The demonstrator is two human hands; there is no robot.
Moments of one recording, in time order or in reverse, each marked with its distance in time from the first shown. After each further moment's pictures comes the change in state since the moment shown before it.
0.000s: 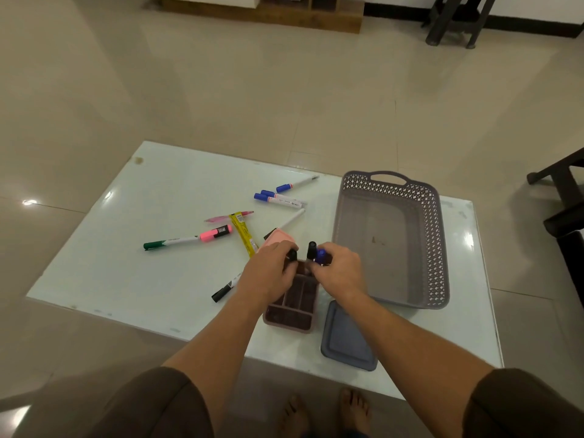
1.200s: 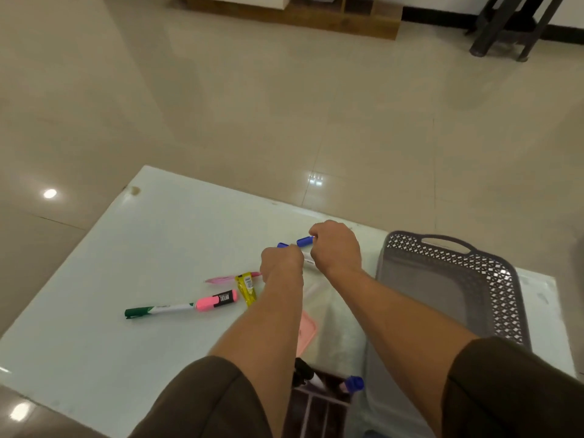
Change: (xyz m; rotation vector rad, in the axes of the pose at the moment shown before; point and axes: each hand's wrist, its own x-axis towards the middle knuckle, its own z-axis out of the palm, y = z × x) left_hand 0.222 -0.050 0.007 -0.911 0.255 -1.192; right_hand 0.229 -0.081 0.045 -0.494 -0.084 -0.159
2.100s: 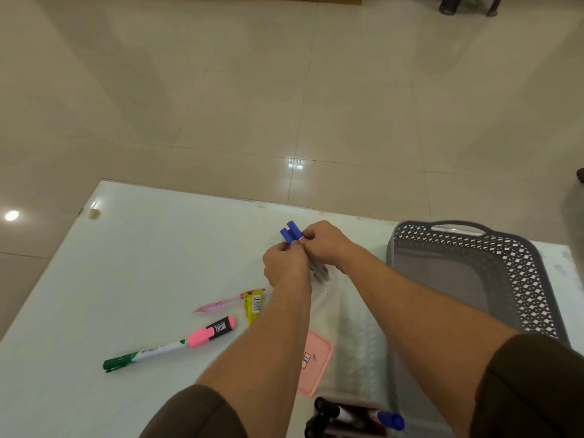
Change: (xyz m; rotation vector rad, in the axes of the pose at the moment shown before) left_hand 0.027 0.007 0.030 0.015 -0.038 0.096; right_hand 0.062 0.017 0.038 0.415 -0.380 0.208
